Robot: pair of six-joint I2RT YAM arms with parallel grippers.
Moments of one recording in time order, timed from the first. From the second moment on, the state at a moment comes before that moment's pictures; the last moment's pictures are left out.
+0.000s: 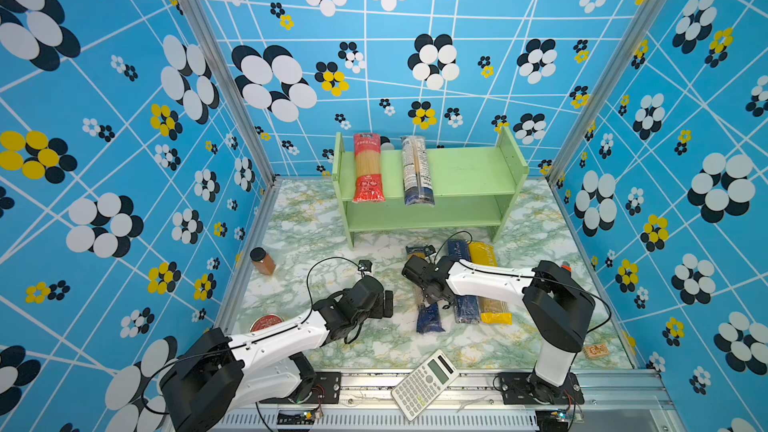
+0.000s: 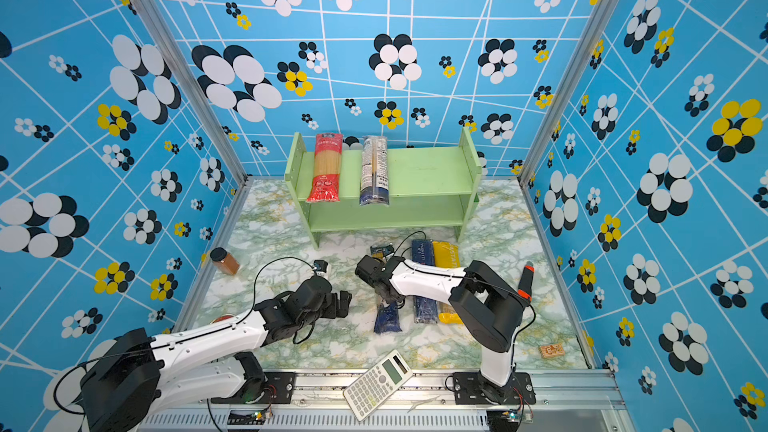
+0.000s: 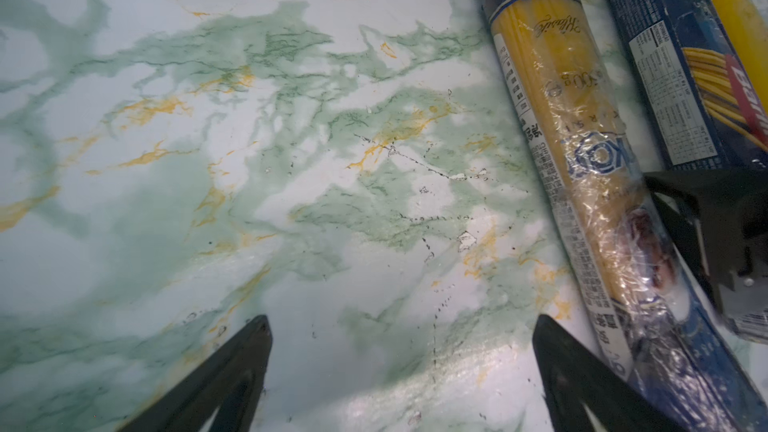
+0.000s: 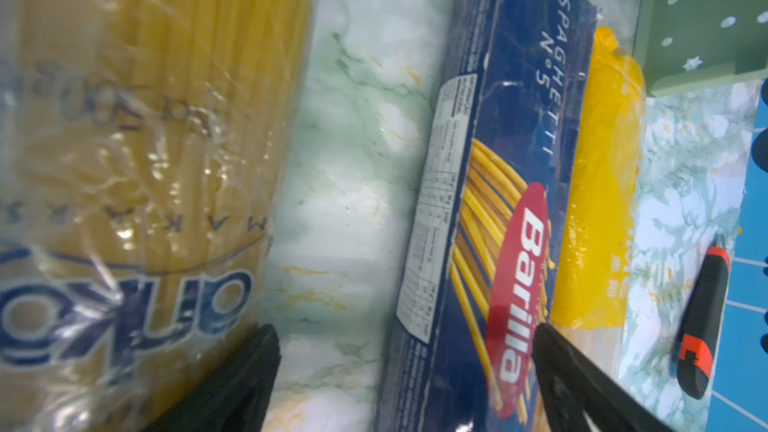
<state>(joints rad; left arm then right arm) -0.84 1.12 0.45 -0.17 -0.24 -0.67 0.95 1.84 1.18 -0.82 0.60 0.56</state>
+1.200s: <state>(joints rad) -0.84 0.90 0.36 -0.28 -0.21 -0.73 0.97 1.72 1.24 -0.68 0.39 0.44</state>
